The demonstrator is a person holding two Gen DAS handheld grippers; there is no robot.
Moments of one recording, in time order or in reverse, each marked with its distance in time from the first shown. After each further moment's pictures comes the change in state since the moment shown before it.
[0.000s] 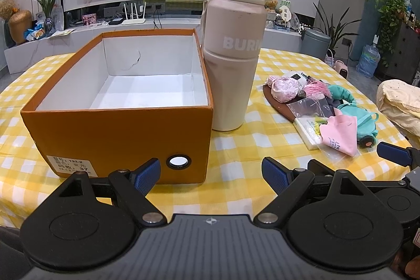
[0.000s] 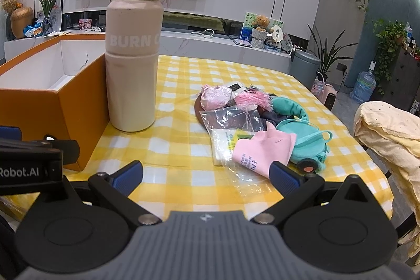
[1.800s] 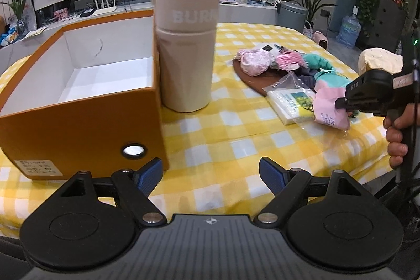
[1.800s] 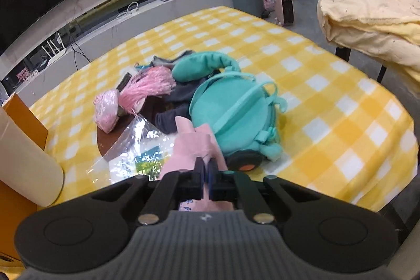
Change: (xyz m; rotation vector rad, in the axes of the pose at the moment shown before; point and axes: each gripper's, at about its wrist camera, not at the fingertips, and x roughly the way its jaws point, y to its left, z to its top) left arm 0.018 -0.035 -0.003 0.104 0.092 -0.080; right arm 0.115 -0.153 0.020 0.515 0.240 -0.032
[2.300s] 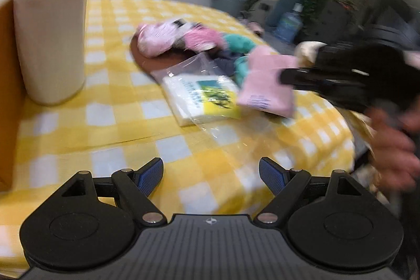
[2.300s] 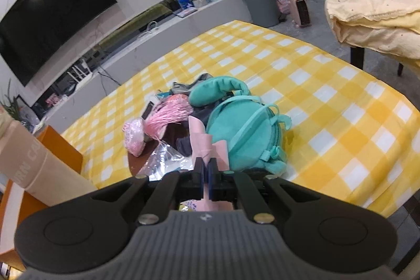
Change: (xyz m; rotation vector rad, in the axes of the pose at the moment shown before) left arm 0.091 -0.064 0.011 -0.060 0.062 -0.355; right arm -0.026 -0.024 0.015 0.092 -0.044 0.170
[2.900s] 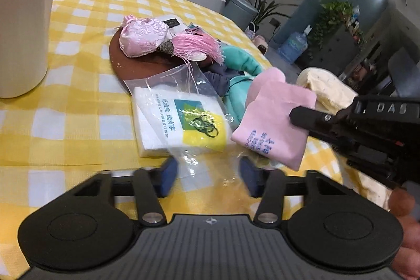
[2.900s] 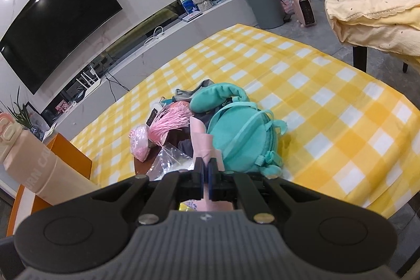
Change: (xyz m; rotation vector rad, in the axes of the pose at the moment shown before) left arm 0.045 -0.012 0.025 -0.139 -0.012 -0.034; right arm -0.010 -0.016 0.006 0.027 -0.011 0.052
